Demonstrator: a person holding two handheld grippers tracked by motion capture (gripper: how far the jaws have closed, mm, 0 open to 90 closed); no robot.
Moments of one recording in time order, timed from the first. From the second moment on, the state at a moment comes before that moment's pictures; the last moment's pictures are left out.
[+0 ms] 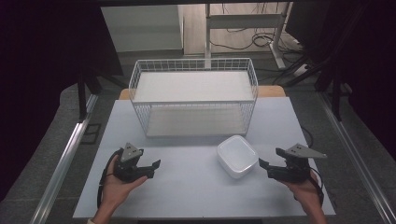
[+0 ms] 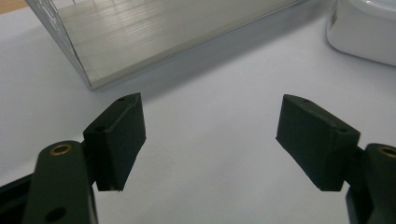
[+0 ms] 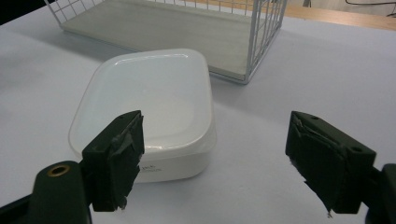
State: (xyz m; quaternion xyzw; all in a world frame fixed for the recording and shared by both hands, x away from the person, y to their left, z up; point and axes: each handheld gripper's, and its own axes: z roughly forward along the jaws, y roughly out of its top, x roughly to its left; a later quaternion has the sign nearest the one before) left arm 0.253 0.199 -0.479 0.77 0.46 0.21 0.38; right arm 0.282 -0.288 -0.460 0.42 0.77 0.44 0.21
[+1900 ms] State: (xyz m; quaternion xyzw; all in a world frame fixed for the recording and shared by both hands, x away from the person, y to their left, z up) left arm 0.241 0.202 -0.486 0.76 0.49 0.19 0.37; right arm 0.343 -0.255 -0.469 0.43 0.85 0.27 0.16
